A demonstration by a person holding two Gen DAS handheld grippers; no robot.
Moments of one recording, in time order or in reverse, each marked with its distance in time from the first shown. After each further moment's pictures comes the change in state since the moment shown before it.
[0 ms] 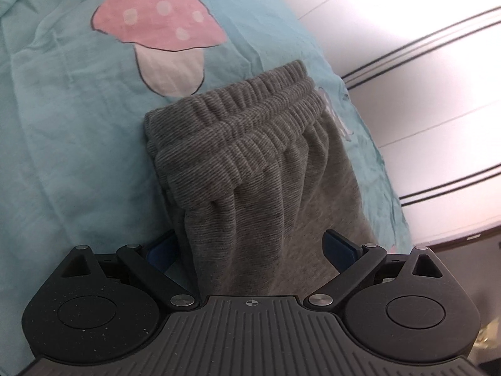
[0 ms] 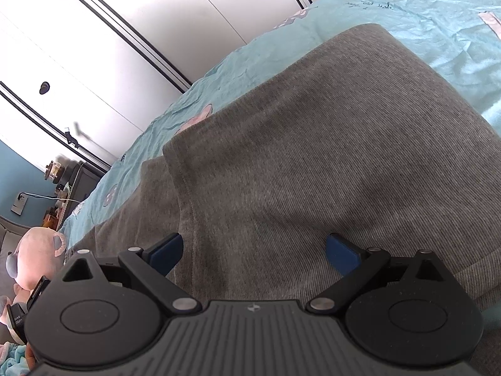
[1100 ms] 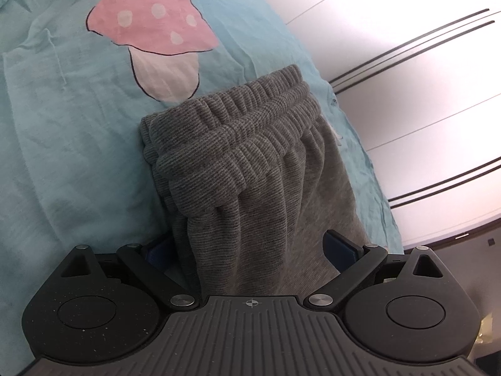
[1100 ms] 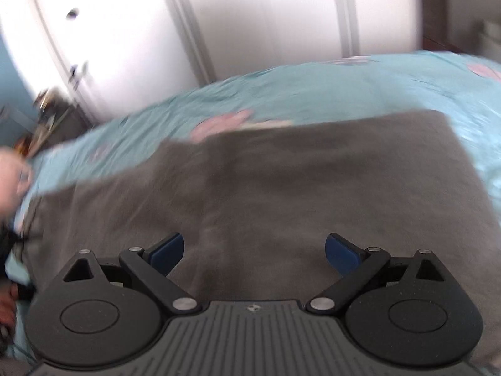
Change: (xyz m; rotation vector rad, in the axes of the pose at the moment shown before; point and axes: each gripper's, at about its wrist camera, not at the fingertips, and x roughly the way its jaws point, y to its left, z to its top) left arm -0.005 0.026 -0.006 0.008 -0.033 -0.071; right arm 0.025 0.087 -0.008 -0.405 -0.023 -0.141
